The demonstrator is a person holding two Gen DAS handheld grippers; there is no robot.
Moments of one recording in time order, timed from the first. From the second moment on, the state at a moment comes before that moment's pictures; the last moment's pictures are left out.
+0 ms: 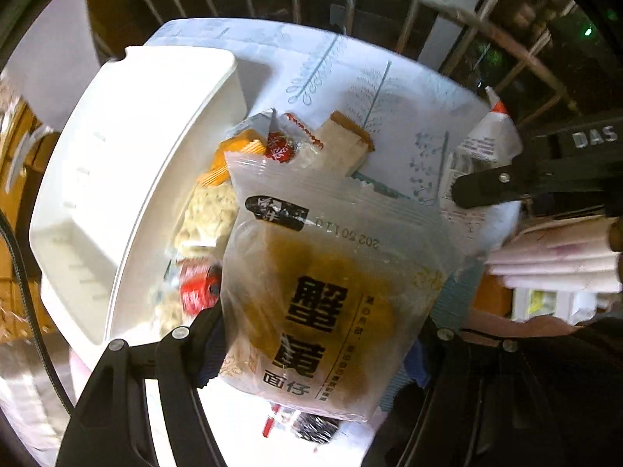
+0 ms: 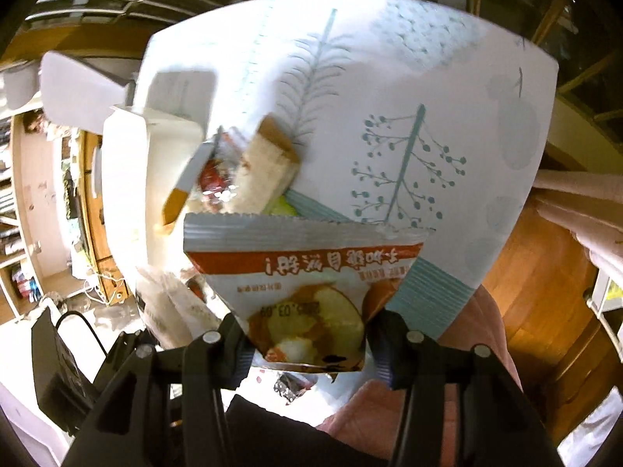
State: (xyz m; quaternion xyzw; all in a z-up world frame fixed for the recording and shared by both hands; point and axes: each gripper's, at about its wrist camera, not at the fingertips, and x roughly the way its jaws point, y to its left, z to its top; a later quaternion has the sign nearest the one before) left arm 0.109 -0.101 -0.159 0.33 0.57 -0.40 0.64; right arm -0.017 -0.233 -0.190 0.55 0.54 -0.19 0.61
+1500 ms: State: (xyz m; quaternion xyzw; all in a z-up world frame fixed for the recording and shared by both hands) left arm 0.304 0.000 -0.138 0.02 0.58 -0.14 0.80; right arm 0.243 -0.196 -0.125 0.27 0.53 0.06 0.80
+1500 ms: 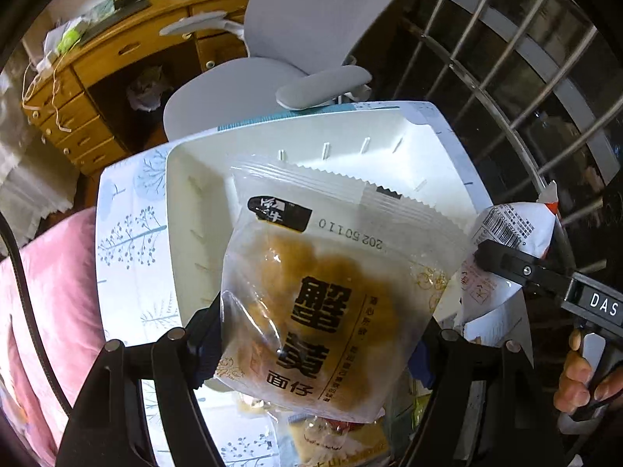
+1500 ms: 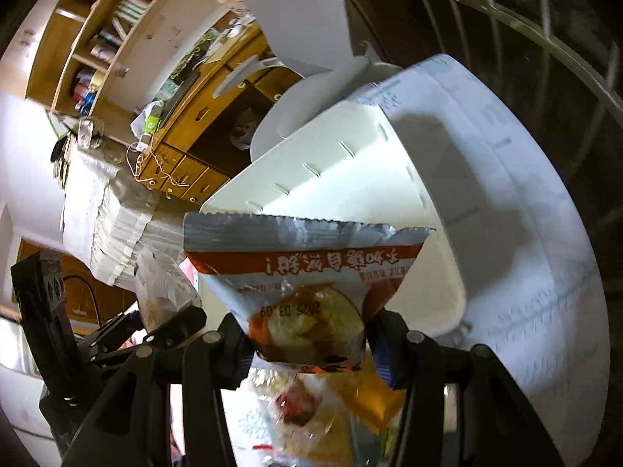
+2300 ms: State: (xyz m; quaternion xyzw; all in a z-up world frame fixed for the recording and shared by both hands) left arm 0.278 0.032 -0.132 -0.05 0.59 -0.13 0.80; right arm 0.215 -0.193 -0.107 0.27 0.52 0.04 0.81
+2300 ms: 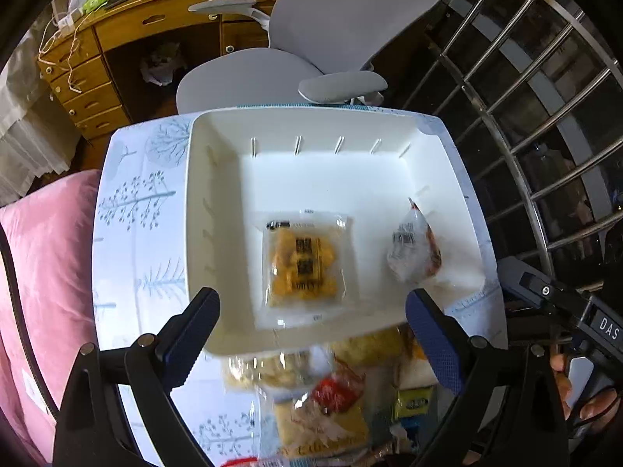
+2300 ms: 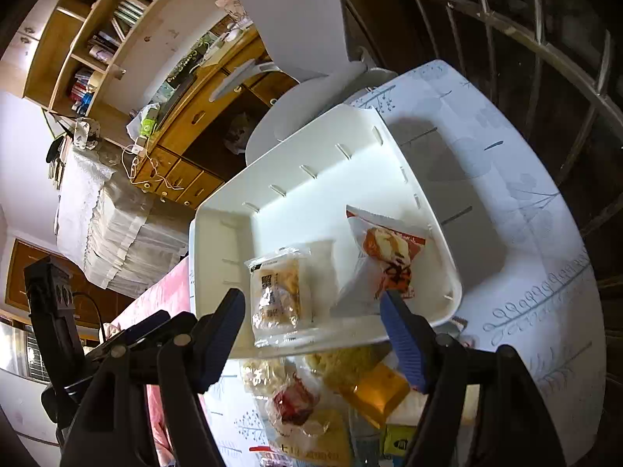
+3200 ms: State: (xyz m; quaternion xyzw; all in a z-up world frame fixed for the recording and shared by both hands) left arm 0.085 0.095 -0.107 -0.05 0.57 -0.16 0.80; right arm 0.029 -0.139 -0.073 0.23 0.48 -0.01 0.85
